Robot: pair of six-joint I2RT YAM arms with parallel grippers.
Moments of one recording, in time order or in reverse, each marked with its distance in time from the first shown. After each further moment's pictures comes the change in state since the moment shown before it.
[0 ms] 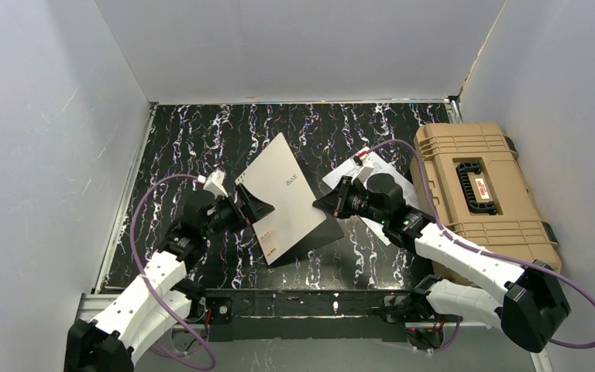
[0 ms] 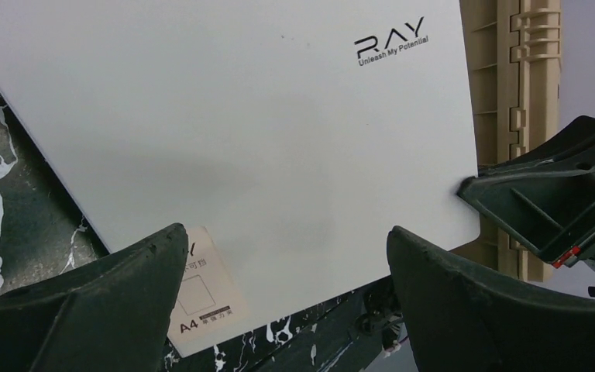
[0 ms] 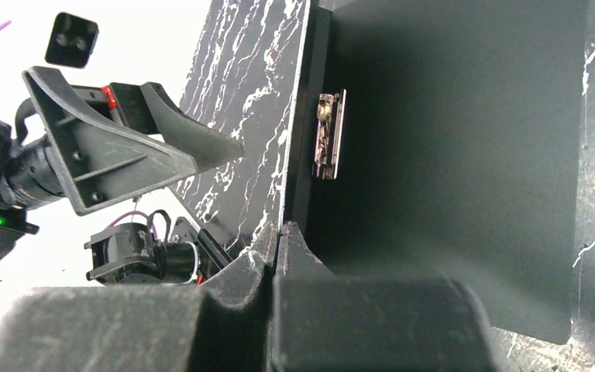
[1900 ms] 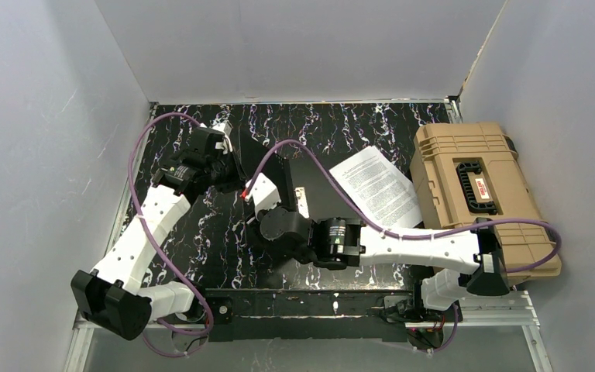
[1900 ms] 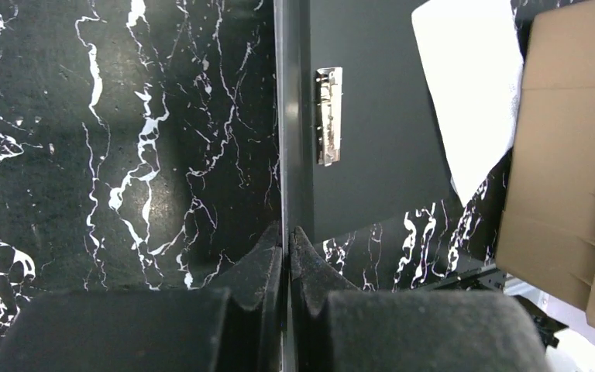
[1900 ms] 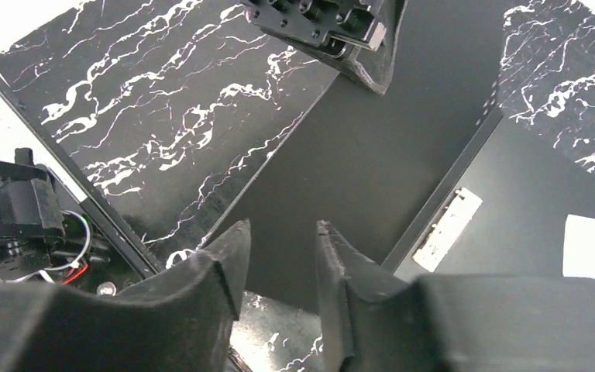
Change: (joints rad) left arm 0.018 0.422 0.805 -0.755 -0.183 0.297; right arm 0.717 0.450 0.762 -0.472 0.815 -0.538
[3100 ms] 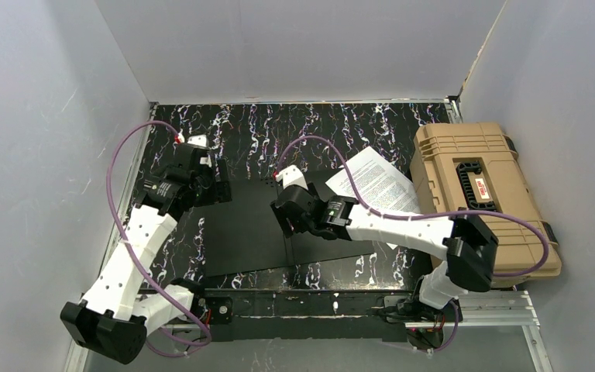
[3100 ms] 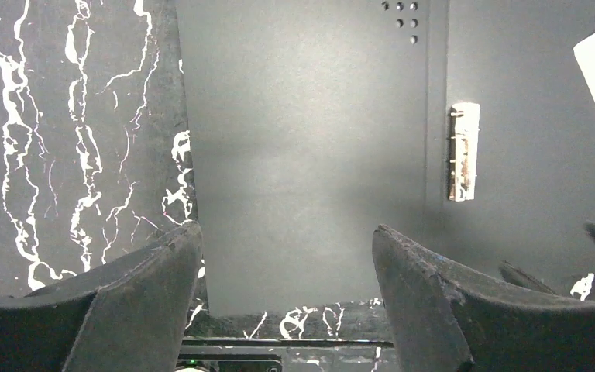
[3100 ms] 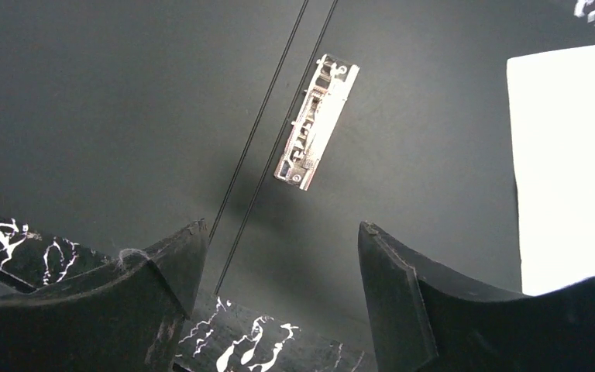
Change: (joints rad) left arm 0.058 -0.138 -0.077 -0.140 -0.307 0.203; right arm -0.275 0.036 -0.184 -0.157 -0.149 0.169
